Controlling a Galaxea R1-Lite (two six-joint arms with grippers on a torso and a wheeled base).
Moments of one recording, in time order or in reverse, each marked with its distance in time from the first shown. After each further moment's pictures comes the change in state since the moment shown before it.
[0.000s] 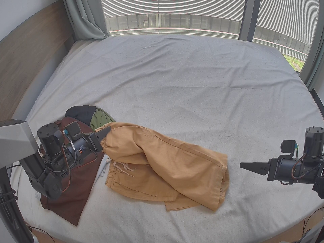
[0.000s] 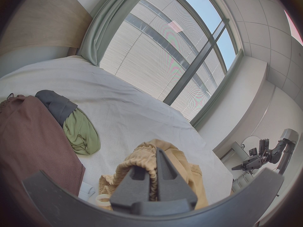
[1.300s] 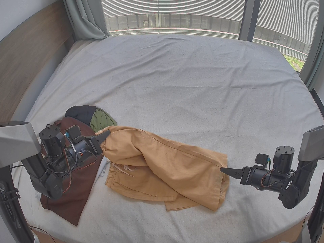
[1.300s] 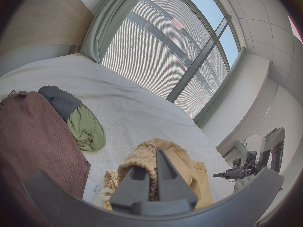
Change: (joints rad) left arm 0.021 0.040 -0.002 0.000 -0.006 0.020; right arm -0.004 0.640 0.093 -0.792 -0.010 0.110
